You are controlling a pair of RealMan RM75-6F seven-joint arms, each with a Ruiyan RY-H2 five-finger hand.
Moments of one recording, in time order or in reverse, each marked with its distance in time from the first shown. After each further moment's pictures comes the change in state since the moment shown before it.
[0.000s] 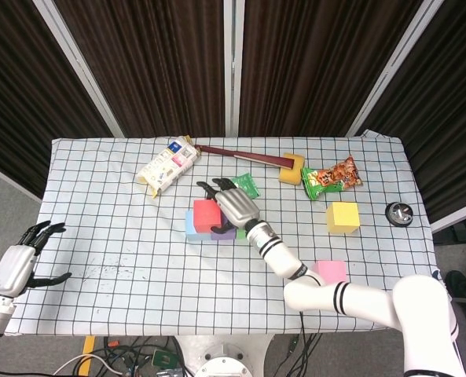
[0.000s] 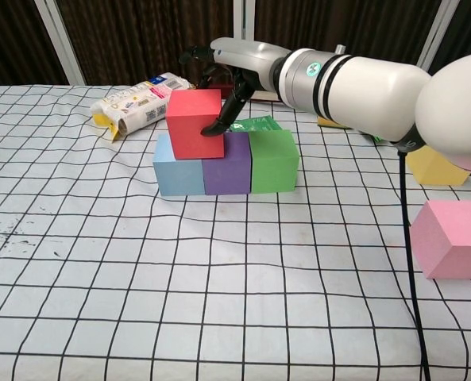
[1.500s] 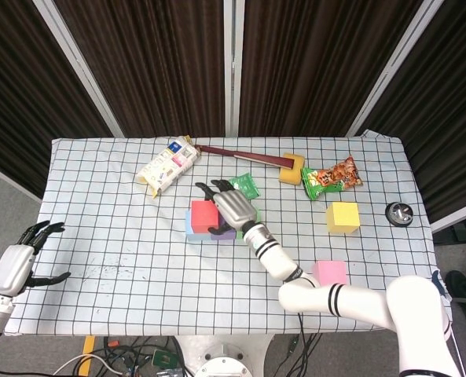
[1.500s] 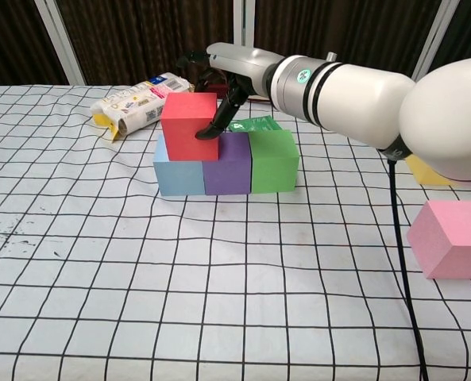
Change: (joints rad) left arm -0.002 0.002 0.000 0.004 -0.007 -0.014 -0.021; right arm 0.010 -0.029 0.005 0.006 0.059 0.013 -0.033
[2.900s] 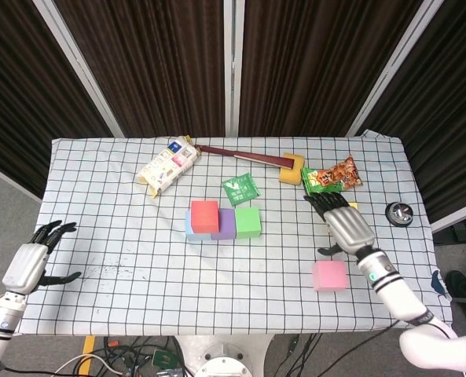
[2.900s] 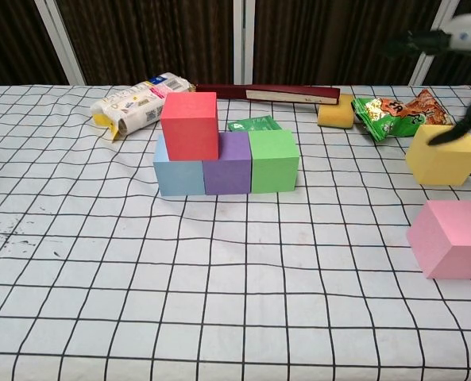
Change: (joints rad) left arm -0.020 -0.006 -0.002 -0.082 -0.003 -0.036 0.114; right arm -0.414 0.683 -0.284 -0.539 -0.271 0.200 0.008
